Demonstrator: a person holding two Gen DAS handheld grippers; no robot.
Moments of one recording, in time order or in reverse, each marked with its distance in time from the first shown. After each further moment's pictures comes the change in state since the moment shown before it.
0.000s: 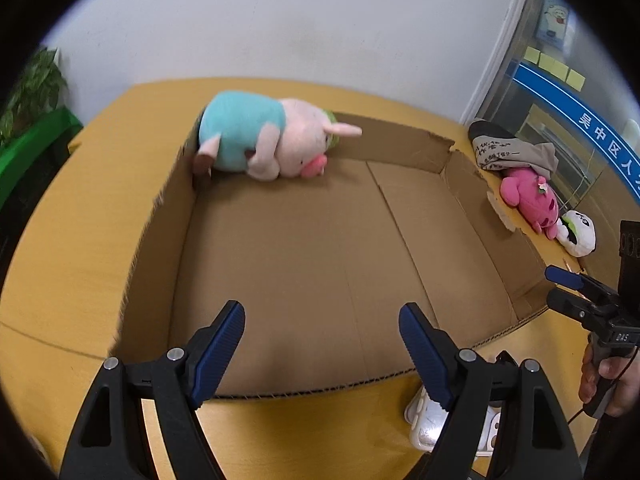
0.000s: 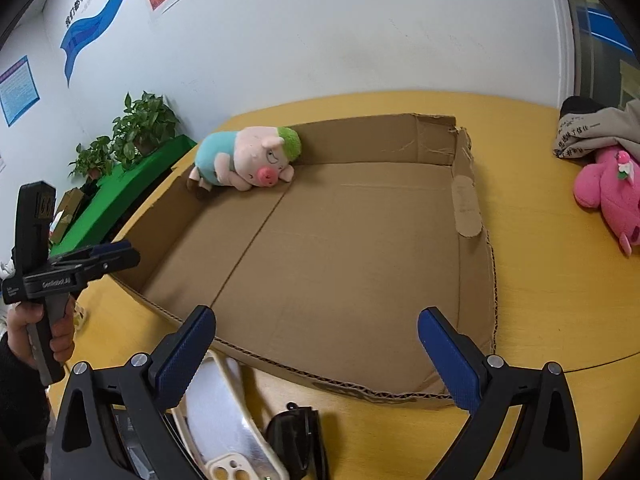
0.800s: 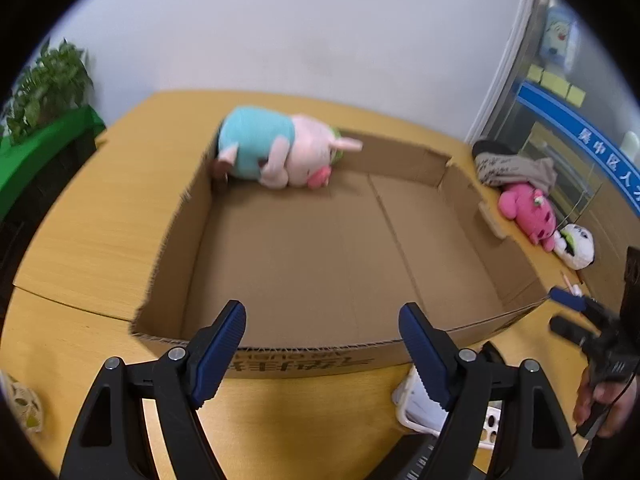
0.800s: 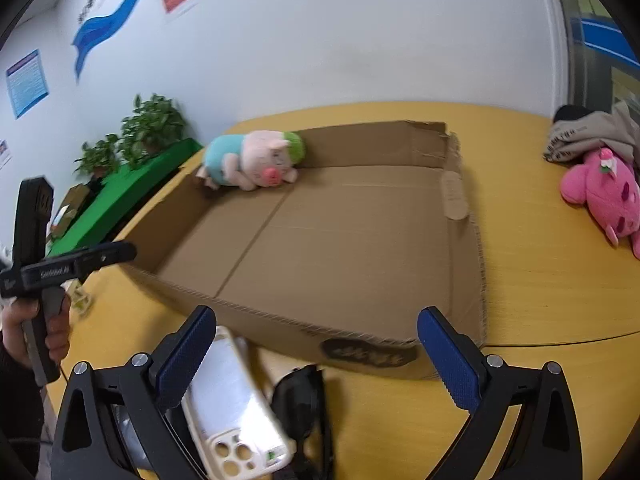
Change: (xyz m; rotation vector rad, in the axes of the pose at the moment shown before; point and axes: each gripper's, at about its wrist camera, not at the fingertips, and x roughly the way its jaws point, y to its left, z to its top) left arm -0.058 -0.016 -0.020 -0.019 -0.136 0.033; right arm -0.034 0.005 -0.026 -0.065 -0.068 0.026
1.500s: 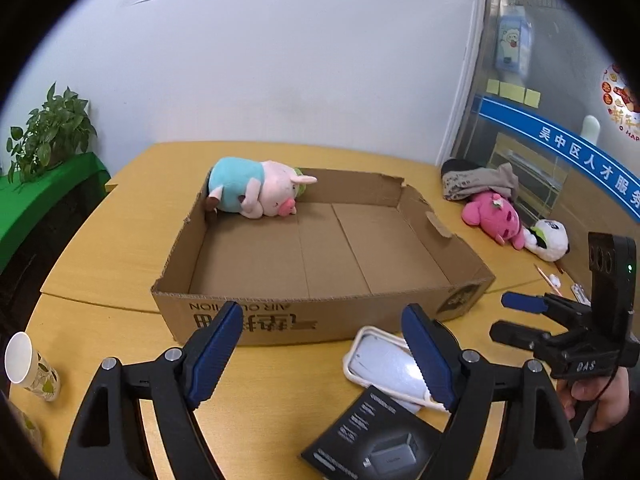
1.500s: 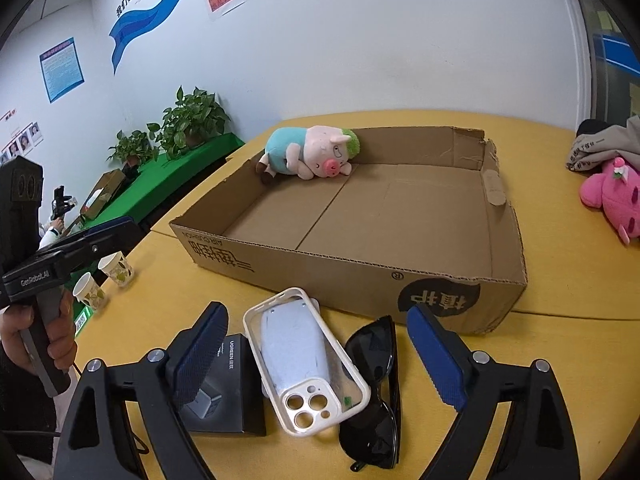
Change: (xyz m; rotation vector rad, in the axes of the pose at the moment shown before) left arm -0.071 -0.048 -0.044 0.089 -0.115 -0.009; right arm -0.041 0.044 -0.032 -0.034 -0.016 0.075
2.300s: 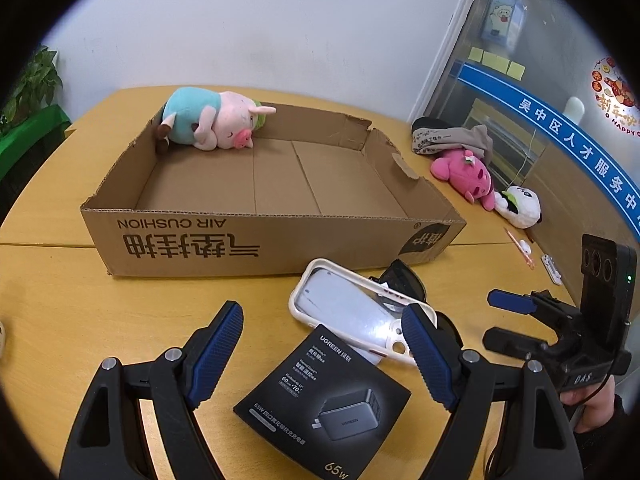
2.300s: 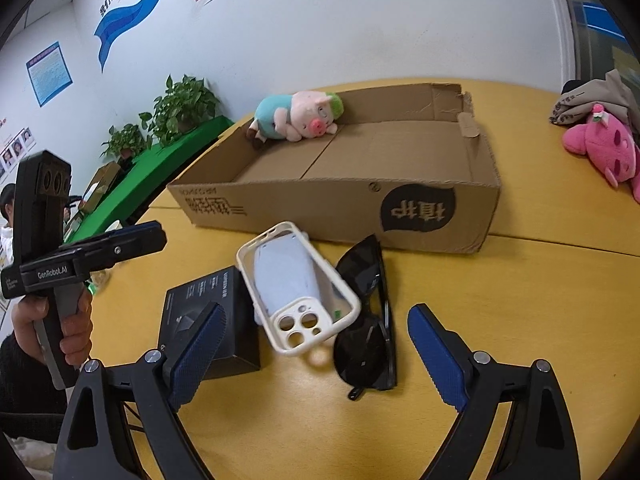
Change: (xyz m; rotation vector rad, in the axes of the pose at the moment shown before) left arm 0.037 -0.017 -0.041 -0.040 0.158 -0.135; right arm -0.011 -0.009 -0.052 0.043 0.078 0.002
